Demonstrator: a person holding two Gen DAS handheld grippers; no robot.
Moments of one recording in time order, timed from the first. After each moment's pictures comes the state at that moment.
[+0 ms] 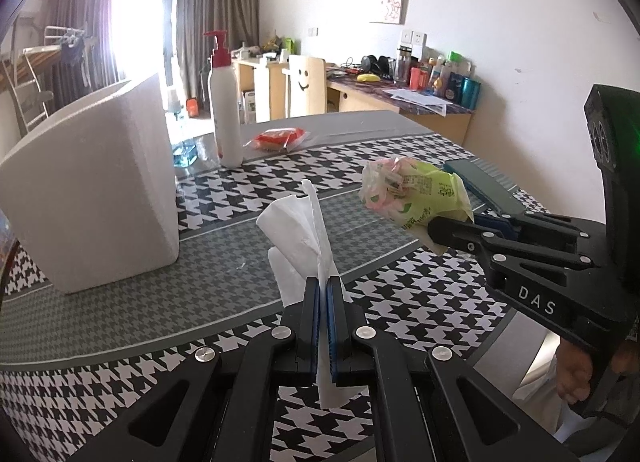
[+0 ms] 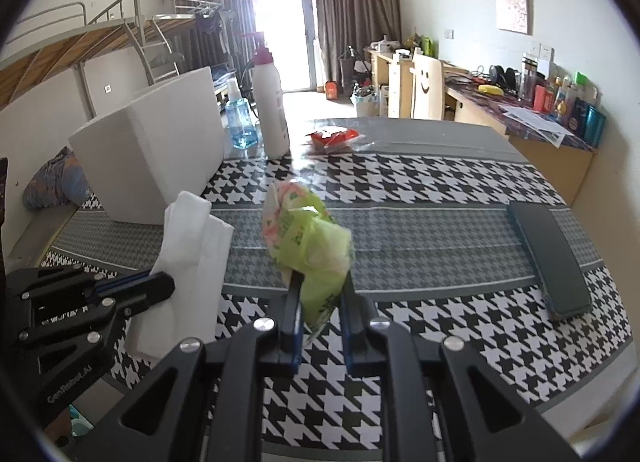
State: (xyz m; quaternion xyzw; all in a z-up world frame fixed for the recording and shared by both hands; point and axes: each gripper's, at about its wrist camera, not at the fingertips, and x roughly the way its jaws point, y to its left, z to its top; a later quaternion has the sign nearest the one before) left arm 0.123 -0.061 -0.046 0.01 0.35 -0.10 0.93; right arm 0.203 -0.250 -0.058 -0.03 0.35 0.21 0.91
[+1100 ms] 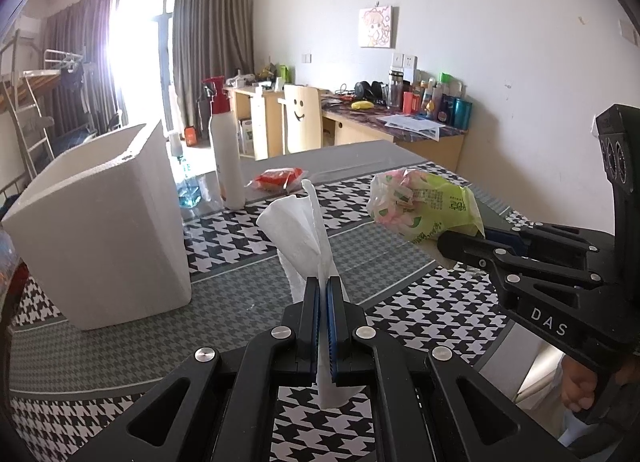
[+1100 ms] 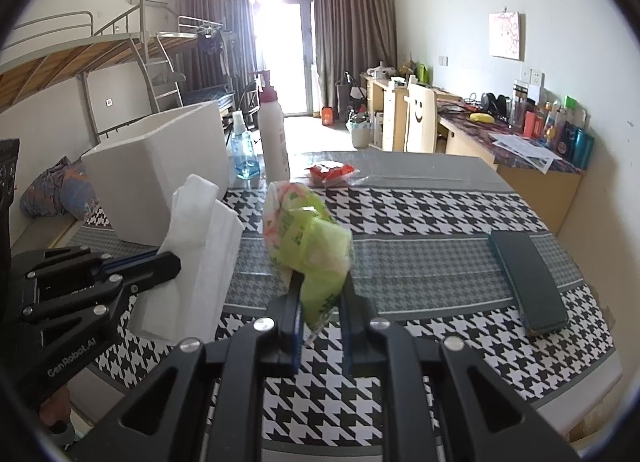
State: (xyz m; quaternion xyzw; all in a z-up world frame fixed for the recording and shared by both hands) left arm 0.120 -0.061 -0.023 0.02 0.31 -0.11 0.95; right arm 0.191 -0.252 -0.033 -0.04 0.30 0.21 0.93
